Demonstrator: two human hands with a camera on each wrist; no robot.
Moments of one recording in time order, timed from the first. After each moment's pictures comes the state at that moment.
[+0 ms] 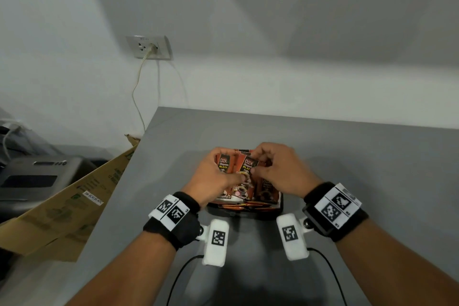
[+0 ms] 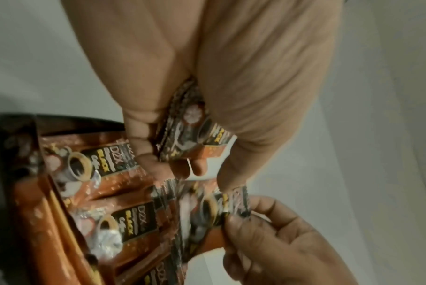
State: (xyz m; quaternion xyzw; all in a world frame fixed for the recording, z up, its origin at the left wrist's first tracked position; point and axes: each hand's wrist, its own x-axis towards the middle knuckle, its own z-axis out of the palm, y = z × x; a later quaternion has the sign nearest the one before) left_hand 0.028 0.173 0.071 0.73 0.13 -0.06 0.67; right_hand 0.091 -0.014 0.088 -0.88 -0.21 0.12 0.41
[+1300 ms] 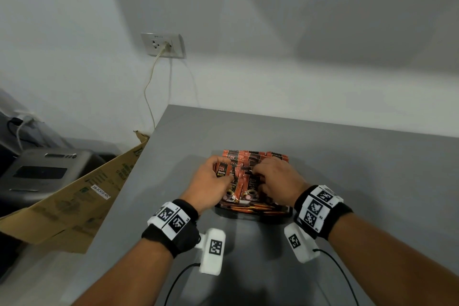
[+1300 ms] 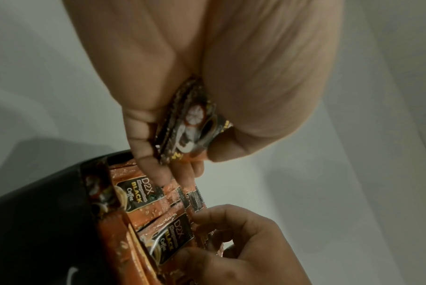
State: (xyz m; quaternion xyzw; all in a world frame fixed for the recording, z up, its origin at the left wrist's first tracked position) left_hand 0.015 0.193 0.066 0.74 0.19 -0.07 0.64; right_hand 0.102 0.004 0.045 -0.92 -0.37 0.08 0.09
